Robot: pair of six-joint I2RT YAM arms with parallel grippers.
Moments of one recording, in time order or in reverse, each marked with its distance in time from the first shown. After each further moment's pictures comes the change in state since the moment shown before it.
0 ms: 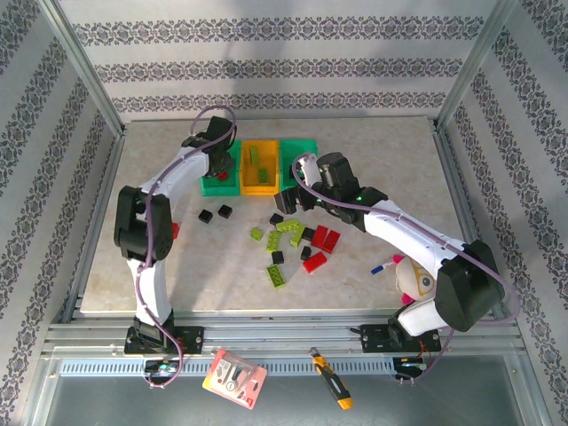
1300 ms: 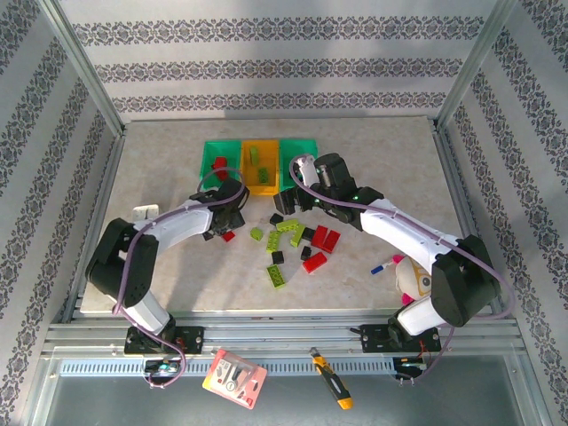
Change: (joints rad) left arm -0.220 -0.360 -0.670 0.109 0.037 -0.261; right arm 0.000 0.034 -0.002 0.013 0.000 0.010
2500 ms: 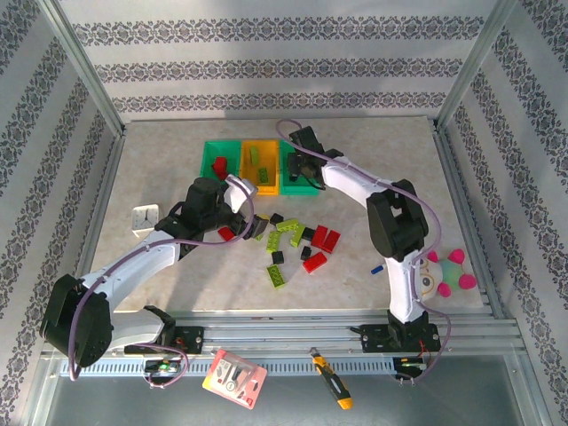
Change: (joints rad) left arm 0.005 -0.430 -0.240 0.531 0.563 1.110; right arm -0.090 0.626 0.574 -0.166 0.367 0.282
